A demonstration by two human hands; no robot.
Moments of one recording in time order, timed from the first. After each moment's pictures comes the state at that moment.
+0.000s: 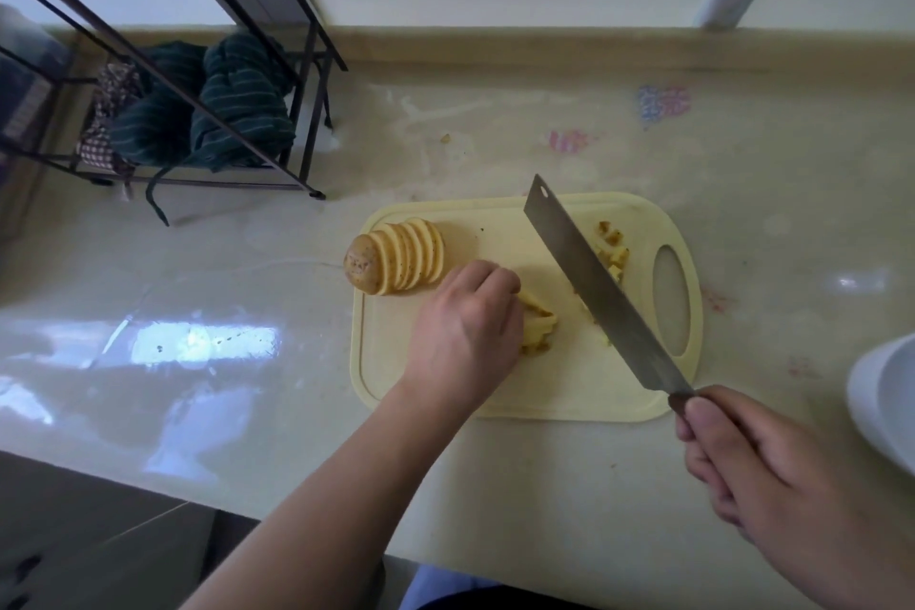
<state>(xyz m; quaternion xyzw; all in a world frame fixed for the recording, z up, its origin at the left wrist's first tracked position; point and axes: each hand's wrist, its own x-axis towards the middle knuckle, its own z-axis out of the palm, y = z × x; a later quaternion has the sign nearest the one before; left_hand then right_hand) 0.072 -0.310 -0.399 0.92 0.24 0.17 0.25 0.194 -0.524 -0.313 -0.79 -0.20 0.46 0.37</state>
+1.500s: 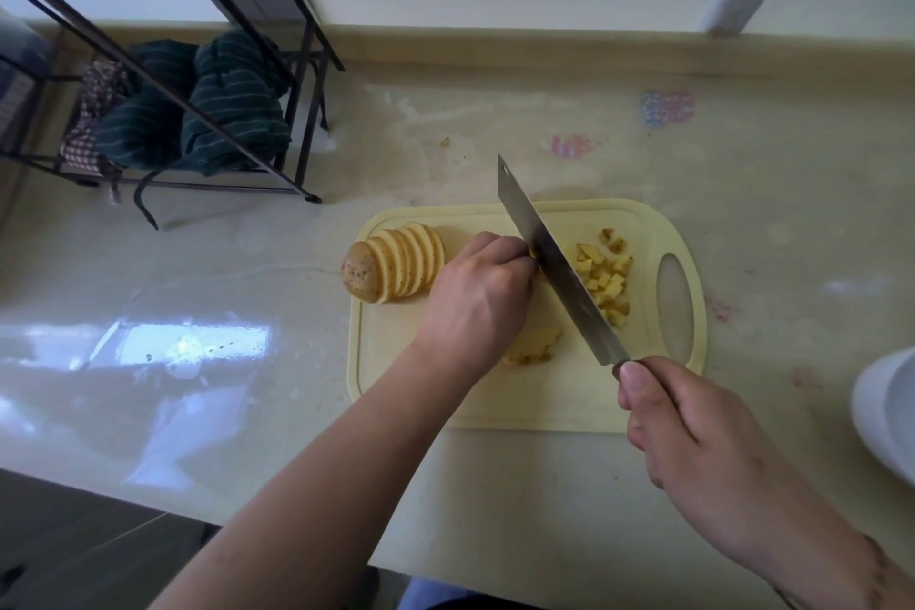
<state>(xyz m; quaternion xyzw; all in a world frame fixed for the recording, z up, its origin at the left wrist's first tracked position) 0.105 -0.285 -0.408 0.95 0.16 0.20 0.20 0.182 -0.480 -0.320 -0.81 -0.25 0.42 0.32</state>
